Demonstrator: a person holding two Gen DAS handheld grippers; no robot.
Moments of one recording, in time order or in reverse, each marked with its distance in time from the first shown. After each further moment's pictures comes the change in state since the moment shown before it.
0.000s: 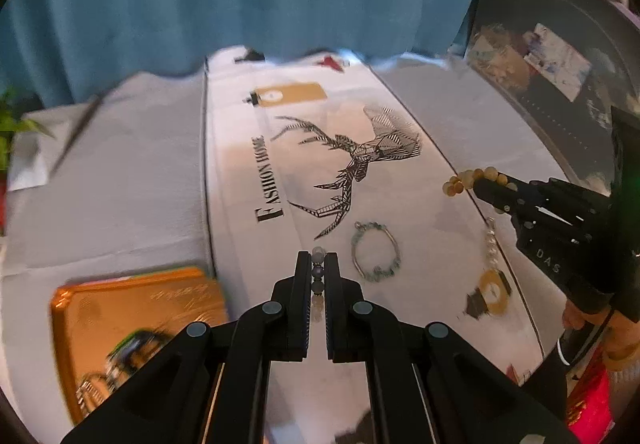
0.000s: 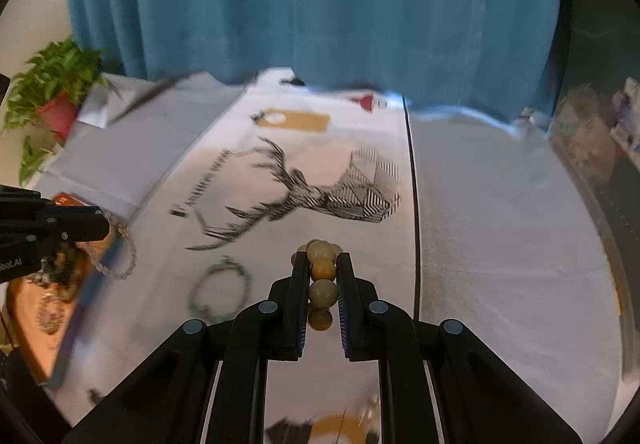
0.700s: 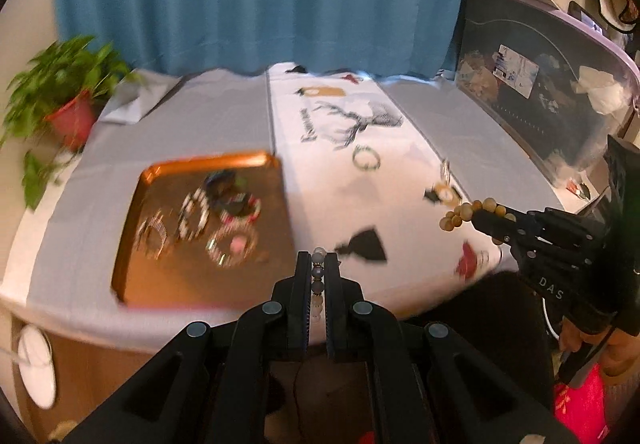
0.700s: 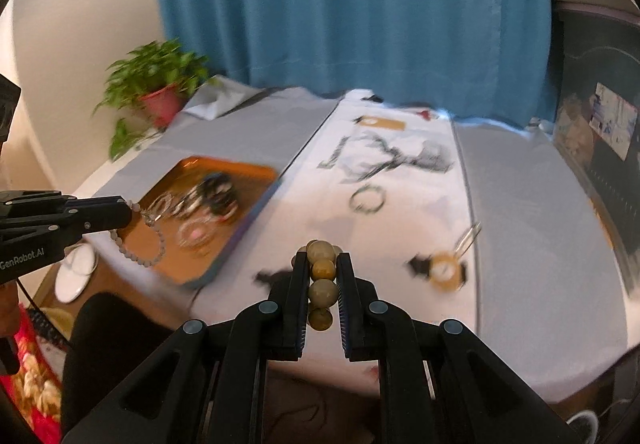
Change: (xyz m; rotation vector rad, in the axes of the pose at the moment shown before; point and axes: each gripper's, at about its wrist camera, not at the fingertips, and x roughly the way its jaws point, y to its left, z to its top) left arm -0.173 -0.003 -0.189 -0.104 -0.127 0.070; right arm -0.183 0.110 -0.123 -0.037 -0.077 0.148
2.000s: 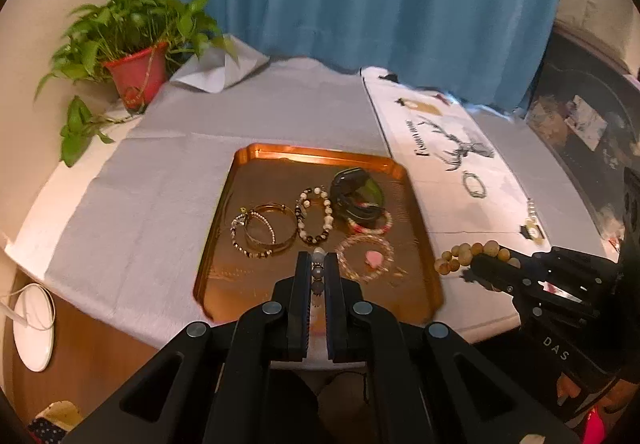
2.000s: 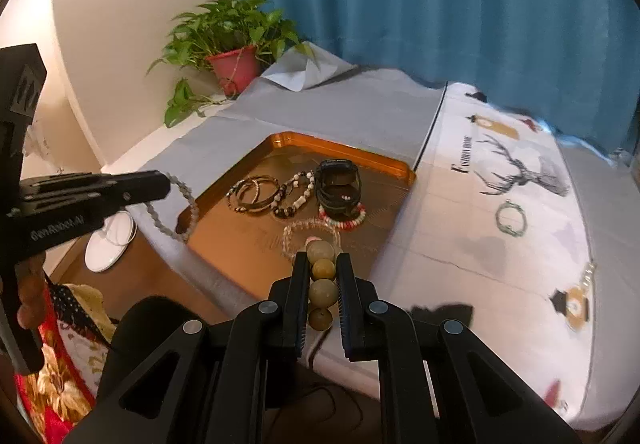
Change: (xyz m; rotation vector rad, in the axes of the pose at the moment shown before) left arm 0.038 0.142 0.004 -0.171 -0.021 0.100; right arm 0.093 0.133 0.030 -0.118 0.074 0.163
